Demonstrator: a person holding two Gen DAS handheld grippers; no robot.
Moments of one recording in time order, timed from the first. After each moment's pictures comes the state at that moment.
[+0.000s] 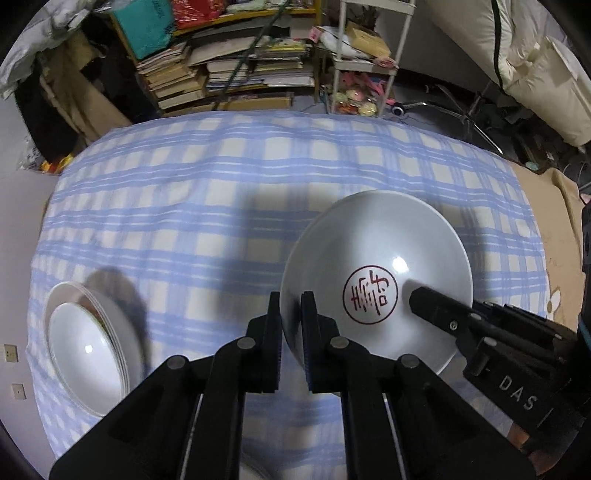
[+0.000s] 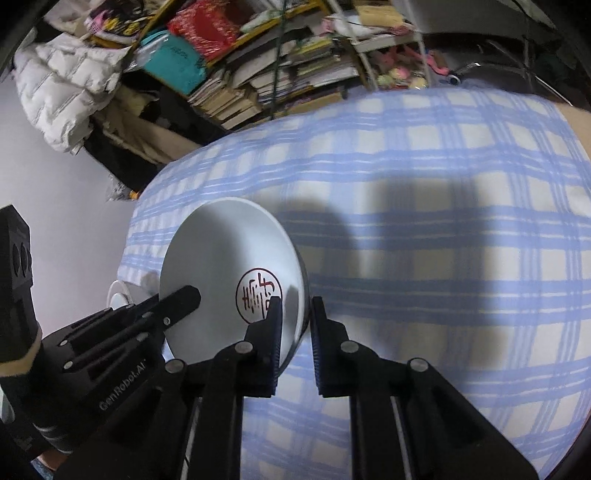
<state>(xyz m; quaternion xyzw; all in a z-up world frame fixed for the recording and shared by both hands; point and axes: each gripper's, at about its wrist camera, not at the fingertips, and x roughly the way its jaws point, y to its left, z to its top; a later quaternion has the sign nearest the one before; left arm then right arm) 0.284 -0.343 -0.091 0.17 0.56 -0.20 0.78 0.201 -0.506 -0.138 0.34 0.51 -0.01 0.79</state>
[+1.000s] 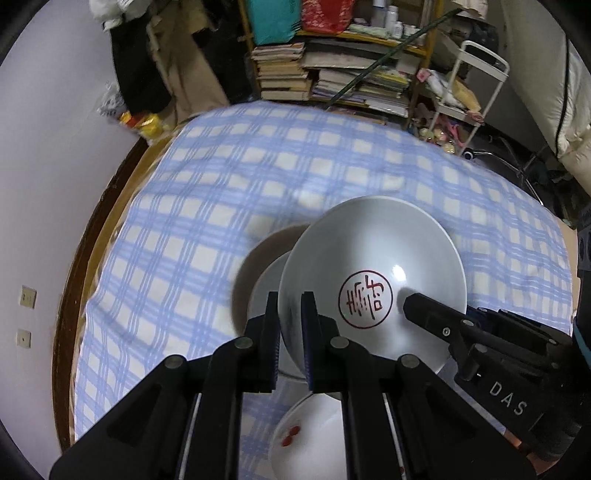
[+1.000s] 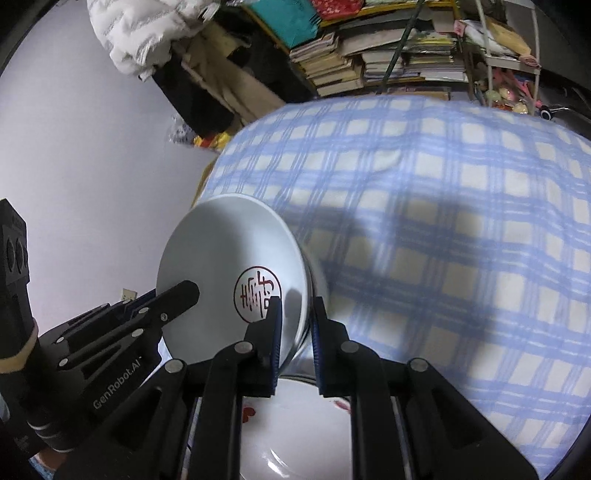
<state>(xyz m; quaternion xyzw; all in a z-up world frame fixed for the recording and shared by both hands) 0.314 -0.128 -0.050 0.11 0.55 -0.10 0.82 0.271 -0.299 -0.093 0.28 0.52 0.09 0.80</state>
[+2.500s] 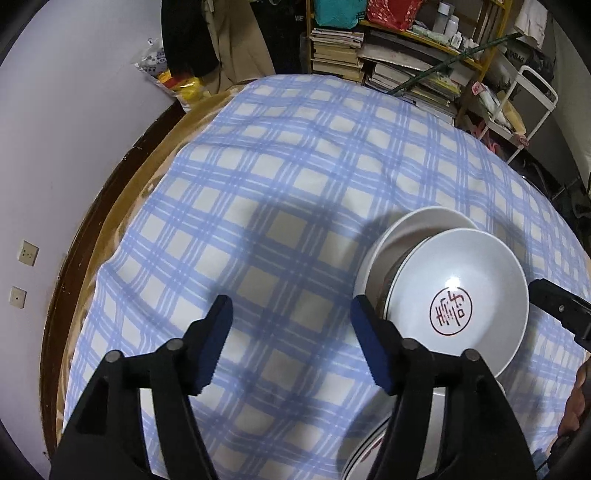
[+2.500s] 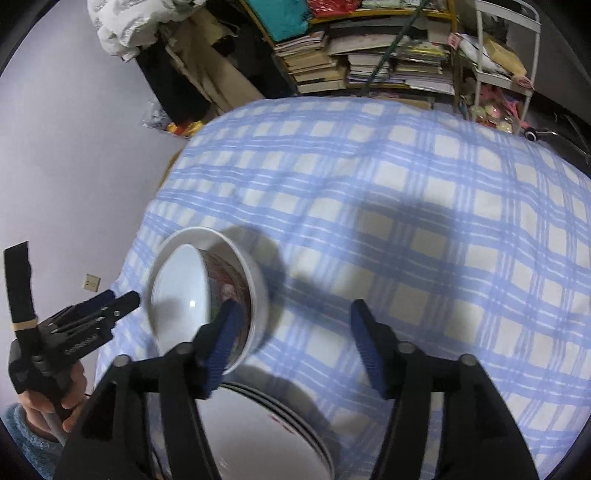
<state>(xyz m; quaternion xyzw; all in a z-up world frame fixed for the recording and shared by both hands) 0.338 -0.046 -0.093 0.06 0.57 -0.05 0.82 0.283 -0.327 -0.113 0.22 0.54 0.05 0.81</state>
